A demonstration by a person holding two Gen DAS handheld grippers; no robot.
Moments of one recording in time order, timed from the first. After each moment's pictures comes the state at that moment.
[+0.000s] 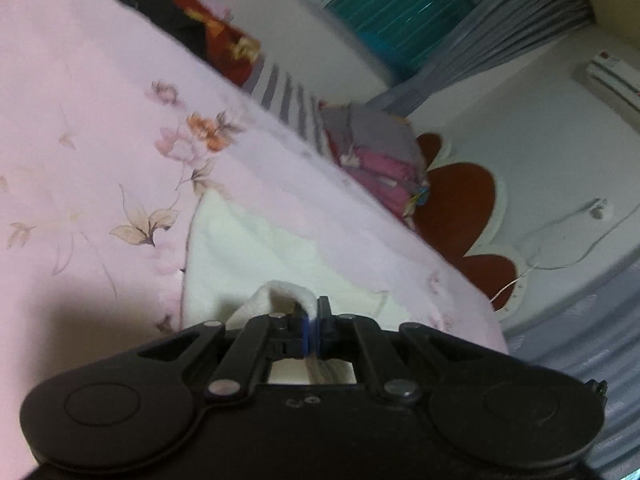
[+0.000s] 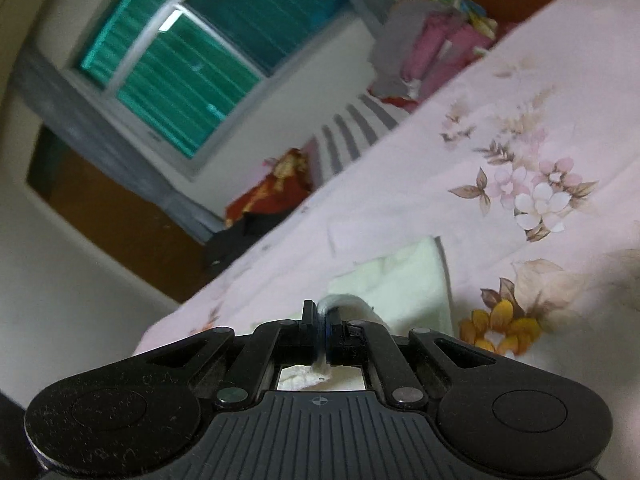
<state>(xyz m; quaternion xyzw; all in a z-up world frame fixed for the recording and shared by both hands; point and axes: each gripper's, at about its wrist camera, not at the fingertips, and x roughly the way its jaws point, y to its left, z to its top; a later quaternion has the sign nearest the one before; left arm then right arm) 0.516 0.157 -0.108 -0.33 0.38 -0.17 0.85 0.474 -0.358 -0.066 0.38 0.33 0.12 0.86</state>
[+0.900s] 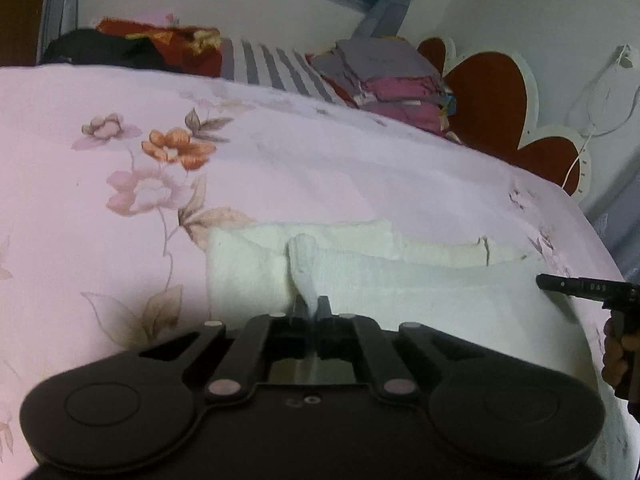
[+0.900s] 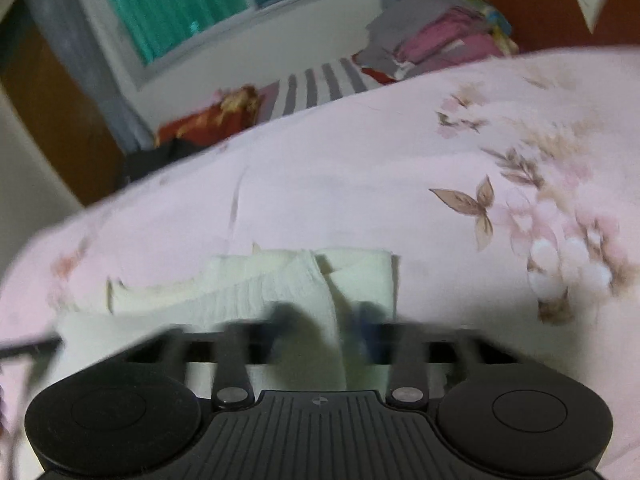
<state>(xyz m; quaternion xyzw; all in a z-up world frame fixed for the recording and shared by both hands) 0.590 0.120 -0.137 -0.10 0.41 -0.18 0.89 0.559 -0.319 -0.134 0.16 0.41 0.08 0.89</state>
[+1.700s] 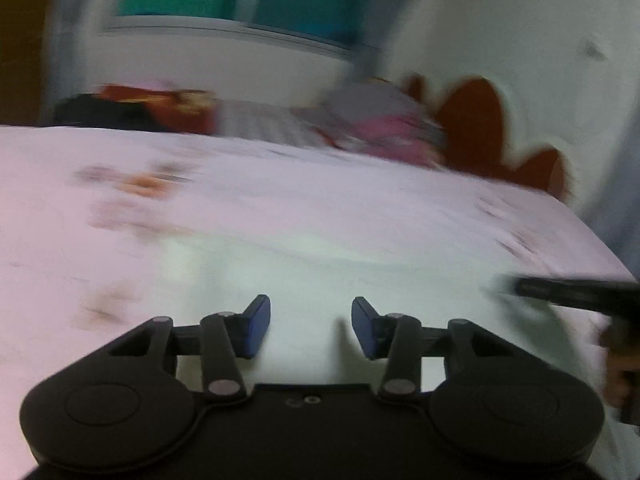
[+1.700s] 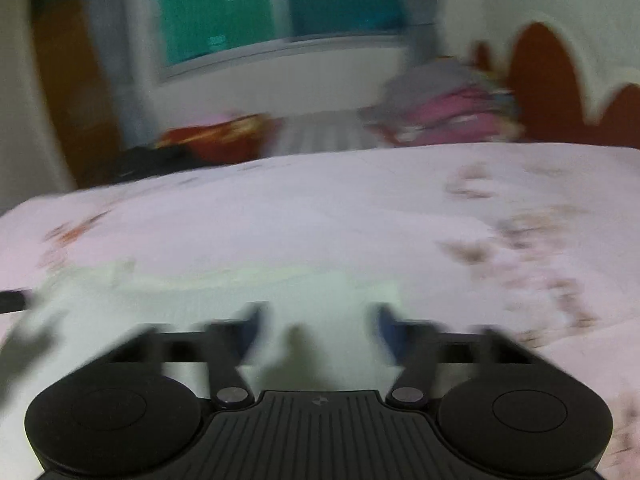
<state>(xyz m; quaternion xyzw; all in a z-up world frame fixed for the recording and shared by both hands) 0.510 0.052 -0.117 -0.06 0.34 -0.19 0.92 0.503 -0.259 -0.110 0.07 0.35 0.10 0.93</state>
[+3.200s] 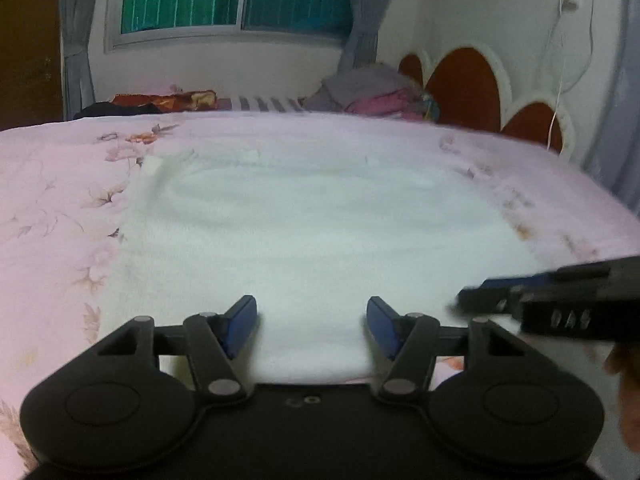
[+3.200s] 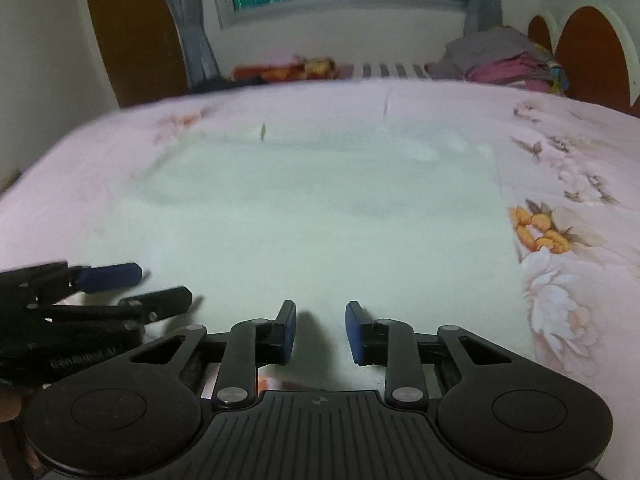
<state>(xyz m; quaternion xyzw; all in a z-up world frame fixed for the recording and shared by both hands) 0.380 0.006 -0.133 -0.02 0.33 -0.14 0.93 0.361 -0.200 -0.121 0.05 0.39 0.15 0.91</state>
